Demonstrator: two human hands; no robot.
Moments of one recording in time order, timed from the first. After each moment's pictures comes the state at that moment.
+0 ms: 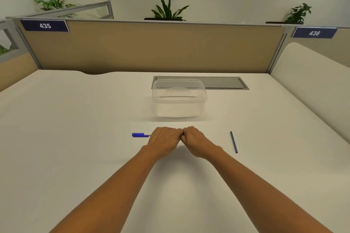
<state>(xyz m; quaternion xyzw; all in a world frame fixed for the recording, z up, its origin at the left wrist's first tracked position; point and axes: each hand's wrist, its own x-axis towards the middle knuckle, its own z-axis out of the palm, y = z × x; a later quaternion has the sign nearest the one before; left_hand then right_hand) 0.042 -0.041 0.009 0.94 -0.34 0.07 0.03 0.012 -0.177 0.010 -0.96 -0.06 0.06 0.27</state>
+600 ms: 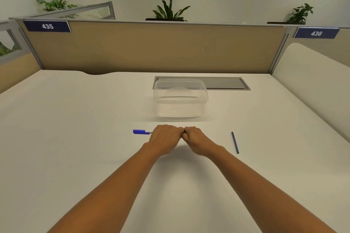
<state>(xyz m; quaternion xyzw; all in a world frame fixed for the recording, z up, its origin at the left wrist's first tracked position) 0.045 -0.042 0.018 0.94 -0.33 0.07 -0.02 0.015 -0.176 0.016 -0.95 -0.06 0.05 0.31</state>
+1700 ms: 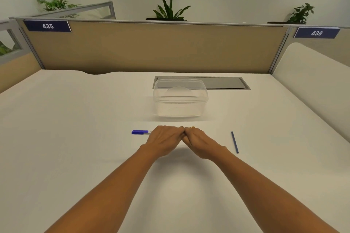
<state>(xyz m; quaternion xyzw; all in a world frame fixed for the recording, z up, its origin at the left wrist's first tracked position) 0.040 -0.037 0.018 0.93 -0.36 0.09 0.05 0.002 -0.184 0.020 -0.95 -0.10 0.05 0.29</state>
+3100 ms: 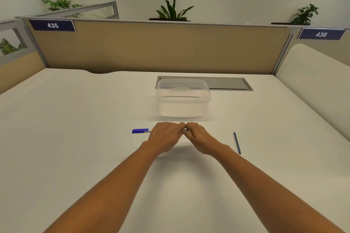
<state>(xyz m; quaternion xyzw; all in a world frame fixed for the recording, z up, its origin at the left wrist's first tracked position) 0.048 -0.035 0.019 0.94 -0.33 0.10 0.06 0.011 -0.182 0.022 -0.93 -0.11 0.01 0.36</state>
